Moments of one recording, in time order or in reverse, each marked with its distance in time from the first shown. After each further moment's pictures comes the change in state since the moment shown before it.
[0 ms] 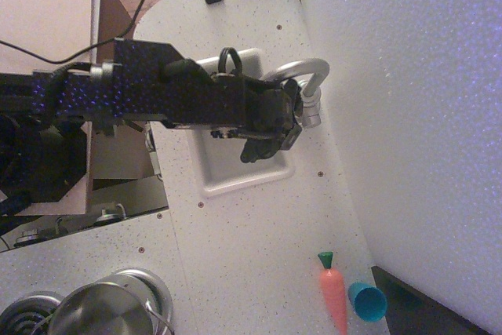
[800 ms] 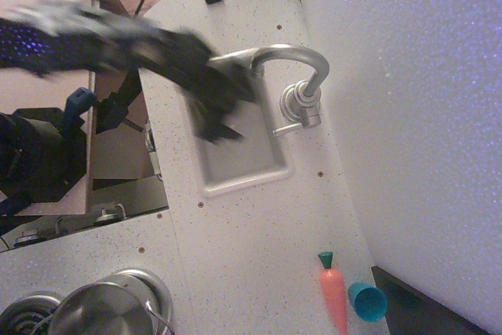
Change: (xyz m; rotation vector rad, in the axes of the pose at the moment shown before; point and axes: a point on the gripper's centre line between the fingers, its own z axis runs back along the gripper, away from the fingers) arm -0.067 -0.018 0.008 -0.147 -0.266 0.251
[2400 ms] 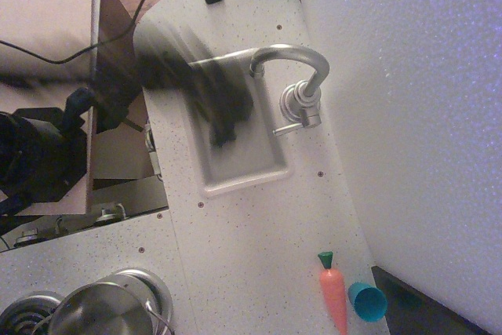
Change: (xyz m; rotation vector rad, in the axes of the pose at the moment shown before) arm -0.011 0.004 -0.030 -0.088 0.274 0.134
